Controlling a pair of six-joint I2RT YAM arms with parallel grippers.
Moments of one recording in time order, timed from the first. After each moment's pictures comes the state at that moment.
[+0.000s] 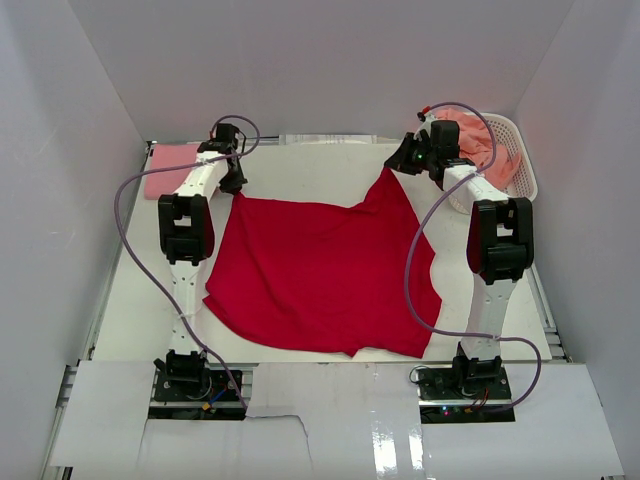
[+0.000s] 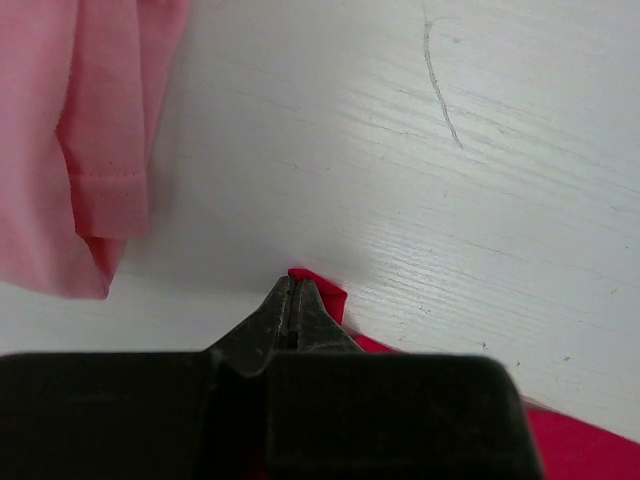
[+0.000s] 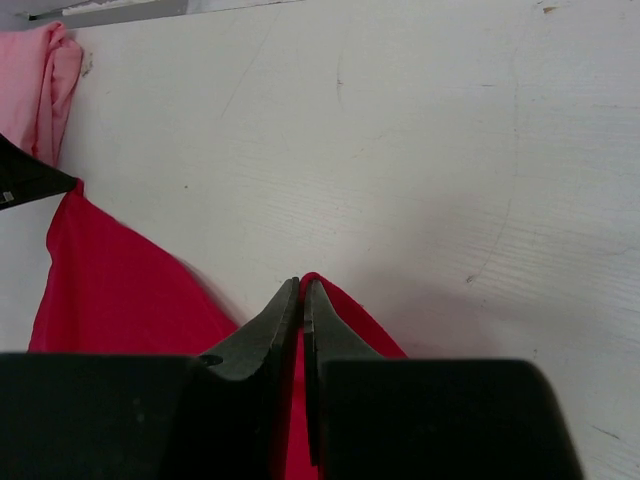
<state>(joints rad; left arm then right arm) -0.10 2.48 2.18 -0.79 -0.17 -0.35 0.13 2.08 1.60 -0.04 -0.47 0.36</state>
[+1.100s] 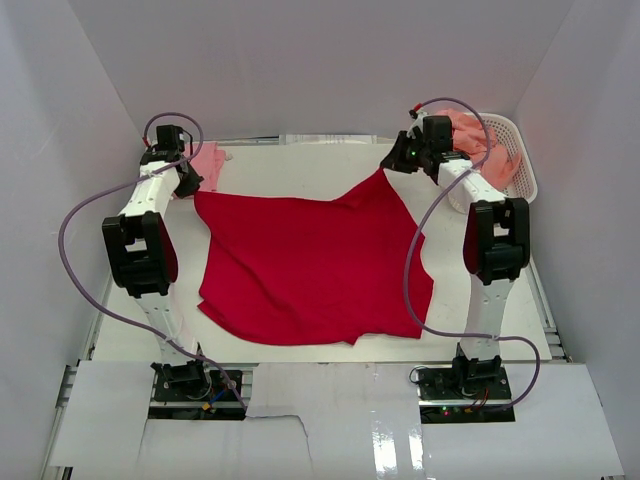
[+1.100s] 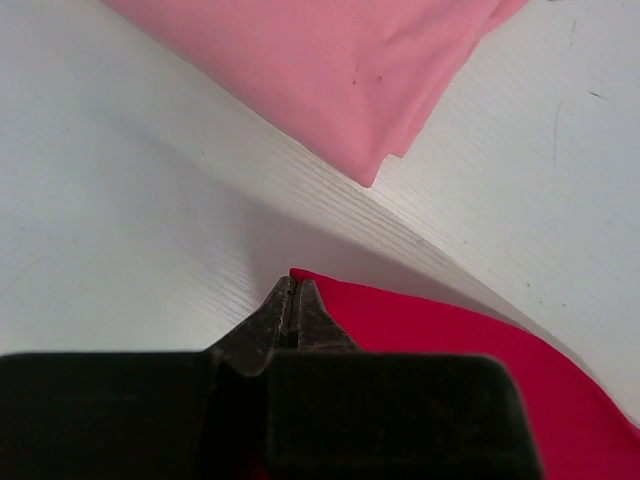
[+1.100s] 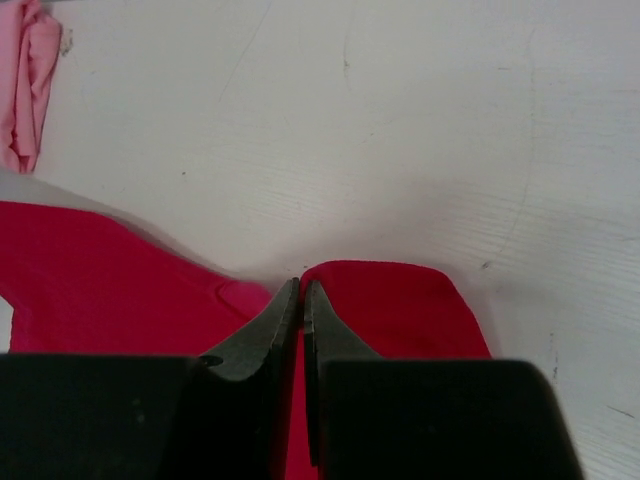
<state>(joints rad) 0.10 1.98 1.69 -0.65 -0.18 -0.51 0.17 2.07 1.68 -0.18 -0.42 0.34</state>
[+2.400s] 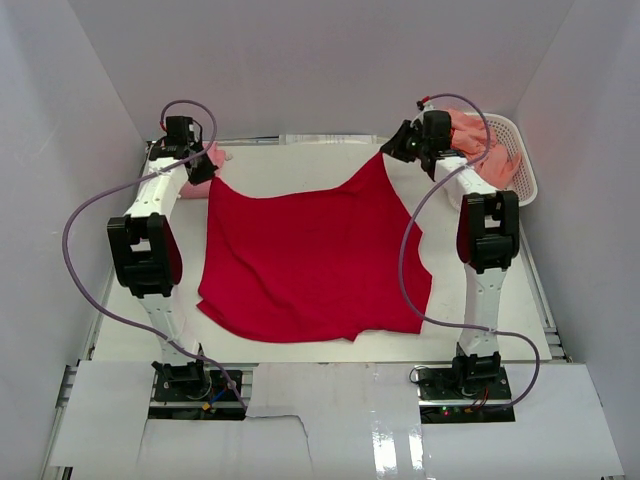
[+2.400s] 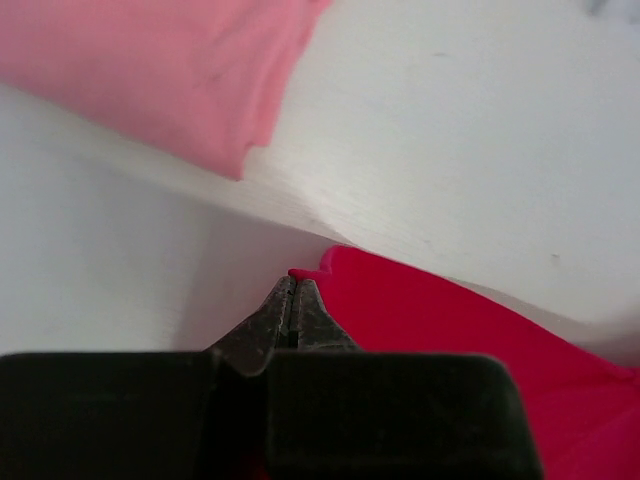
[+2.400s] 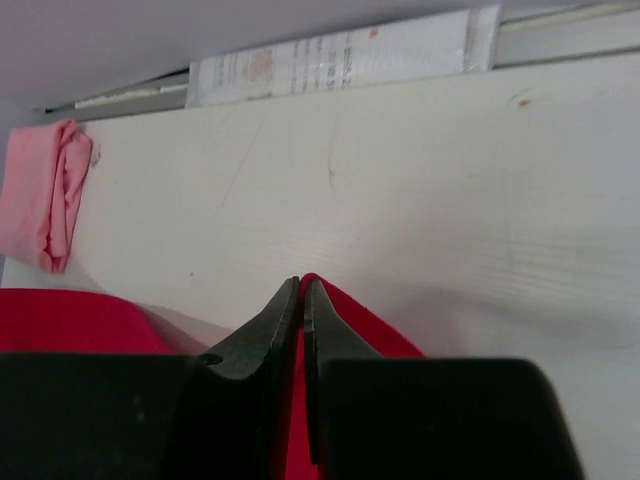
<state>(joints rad) 0.05 1.97 1.70 -0.57 -0.05 -0.45 0.17 2.23 1.78 -0.01 -0.38 0.49</state>
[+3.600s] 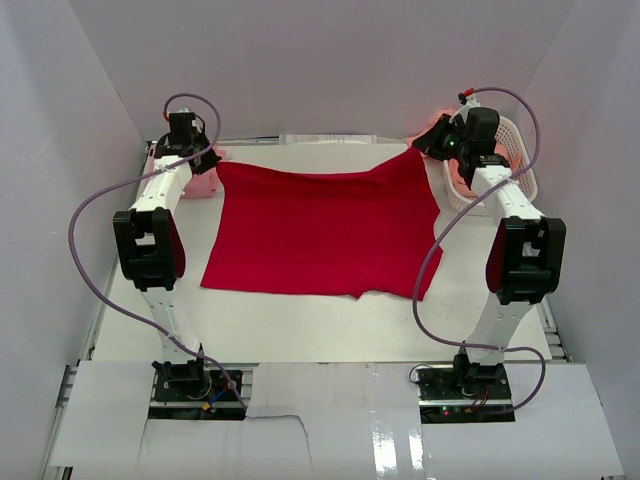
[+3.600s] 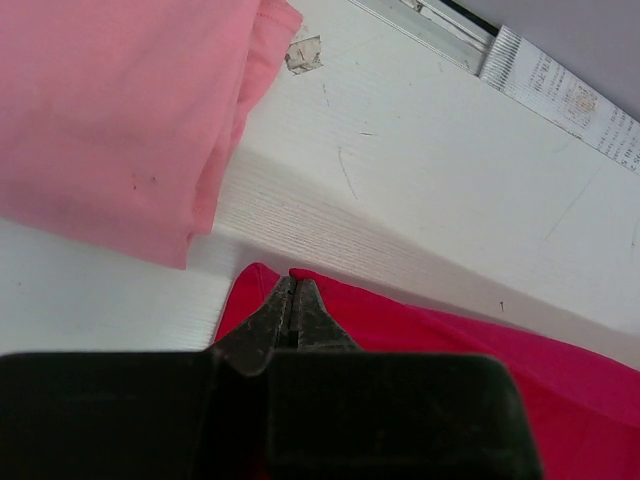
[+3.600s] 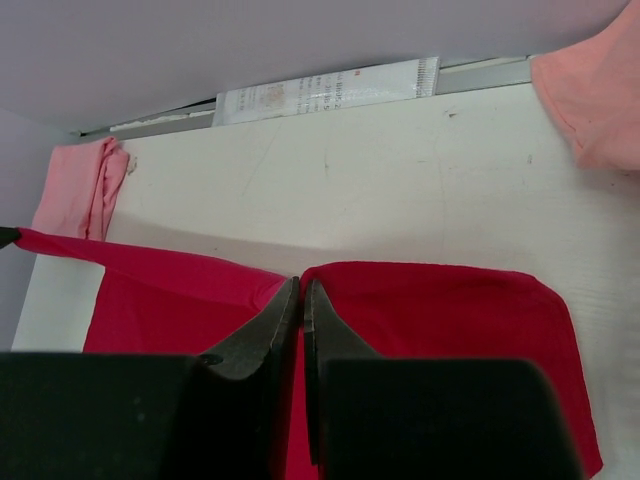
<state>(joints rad) 0.03 2.04 1.78 -0.42 0.00 -0.44 0.03 1.87 1.54 -0.02 -0.44 0.44</state>
